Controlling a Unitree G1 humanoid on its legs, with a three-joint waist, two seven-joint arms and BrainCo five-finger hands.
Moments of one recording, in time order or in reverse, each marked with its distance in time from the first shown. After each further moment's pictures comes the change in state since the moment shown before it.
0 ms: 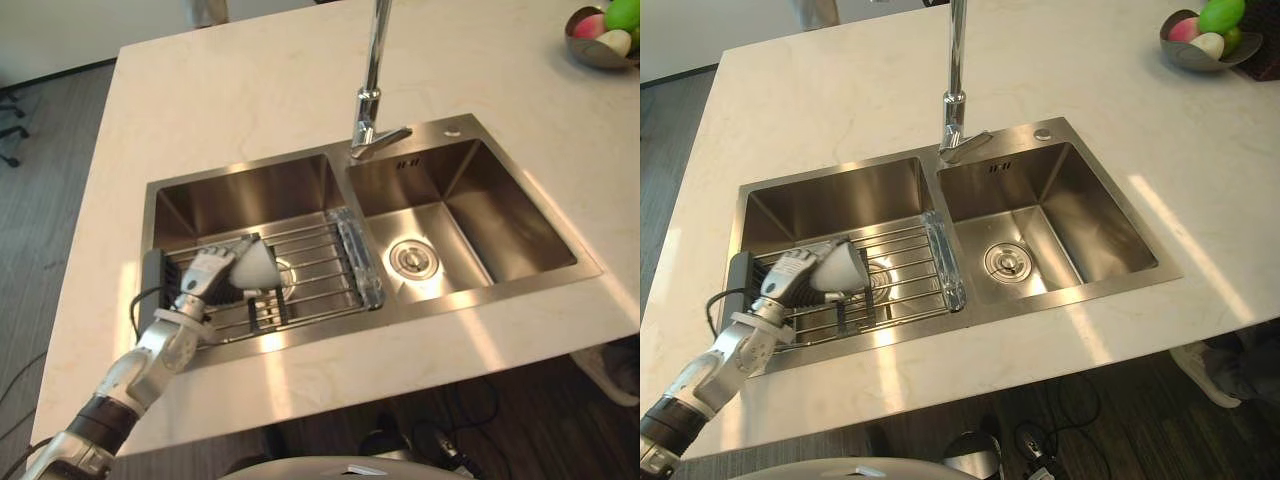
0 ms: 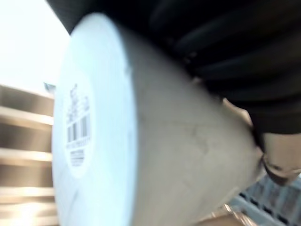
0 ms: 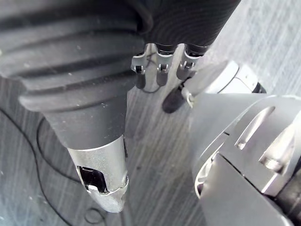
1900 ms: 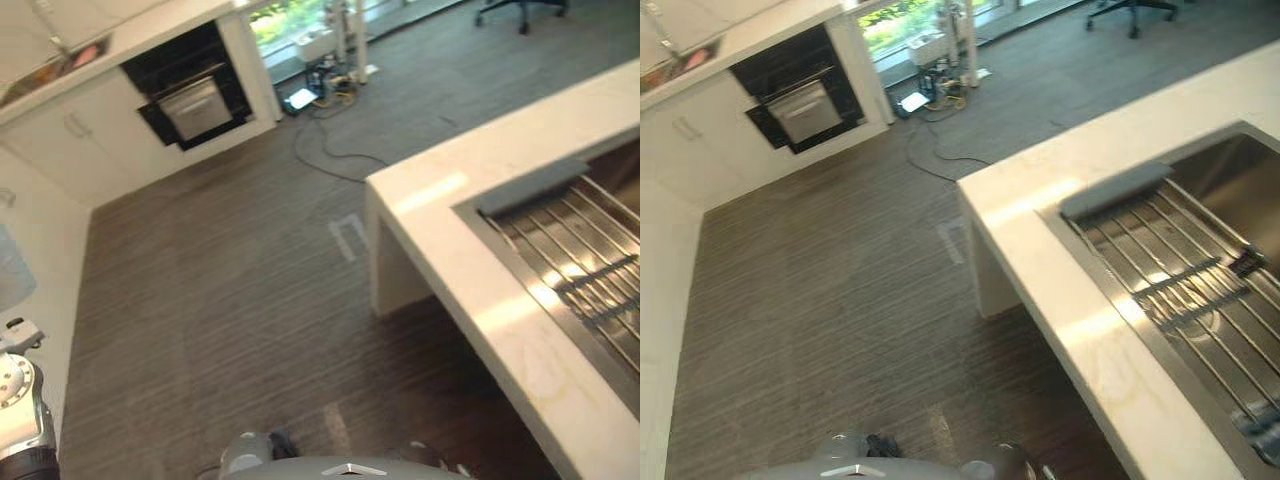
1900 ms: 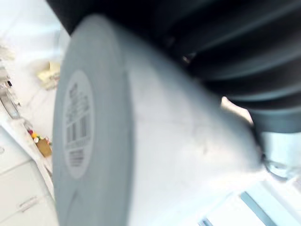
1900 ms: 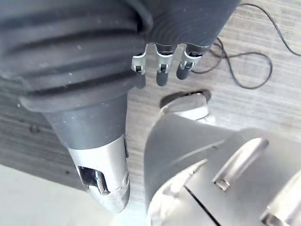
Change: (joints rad) left arm 0.138 -0.138 0.848 0.128 -0.878 -0.212 -0.022; right arm 0.138 0.024 -0.115 -0.083 -0.035 -0.009 -0.067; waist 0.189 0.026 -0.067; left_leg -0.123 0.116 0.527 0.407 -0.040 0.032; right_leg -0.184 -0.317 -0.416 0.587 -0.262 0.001
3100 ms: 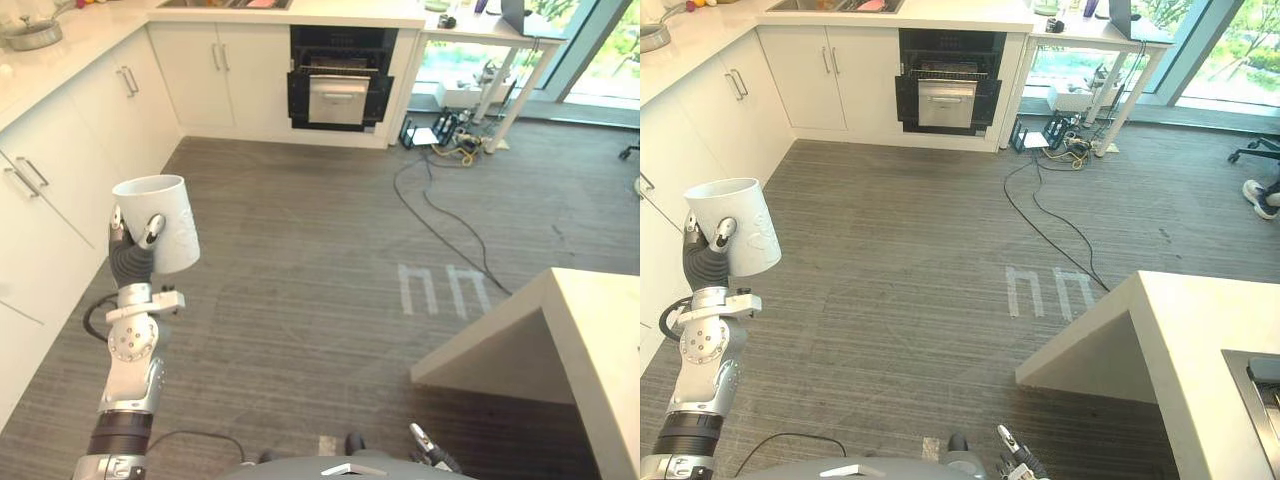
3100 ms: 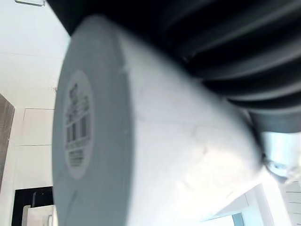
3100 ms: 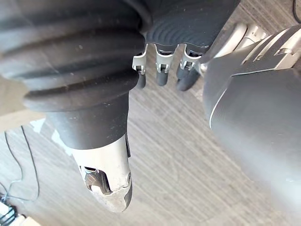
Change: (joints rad) left arm -0.126 -0.174 -0.510 -0.081 -0.078 0.019 -0.162; right arm -0.101 0.050 0.203 -0.022 0.156 0.082 0.128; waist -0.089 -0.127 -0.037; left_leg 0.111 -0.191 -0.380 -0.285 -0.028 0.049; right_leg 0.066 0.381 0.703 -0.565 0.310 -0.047
